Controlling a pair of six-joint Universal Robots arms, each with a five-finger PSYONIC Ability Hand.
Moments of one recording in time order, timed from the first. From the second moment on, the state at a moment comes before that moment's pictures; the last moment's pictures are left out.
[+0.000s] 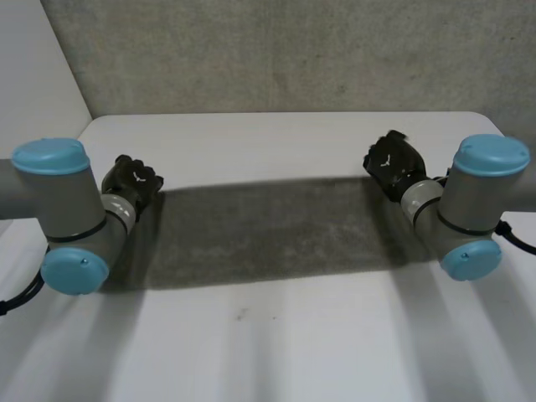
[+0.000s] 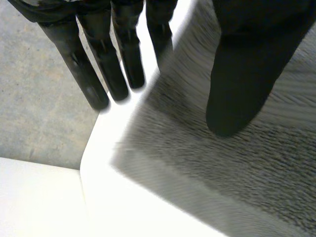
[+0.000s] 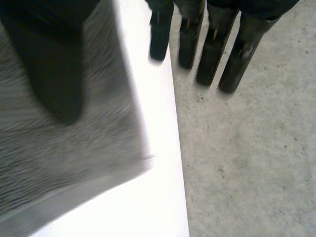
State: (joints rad) left arm 4.42 -2.25 -1.31 3.27 -1.61 4.03; right arm 1.88 -0.78 1.17 -0.24 1.40 2.01; left_hand 0.57 0.58 0.60 0.60 0.42; right_hand 0.54 0.71 0.72 0.73 0.57
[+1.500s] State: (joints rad) left arm 4.44 -1.85 -1.60 3.35 -1.29 3.11; right arm 1.32 -1.03 1.54 0.04 1.05 2.37; left_hand 0.18 0.17 0.17 0.17 0.03; right_hand 0.64 0.73 0.73 0.73 0.58
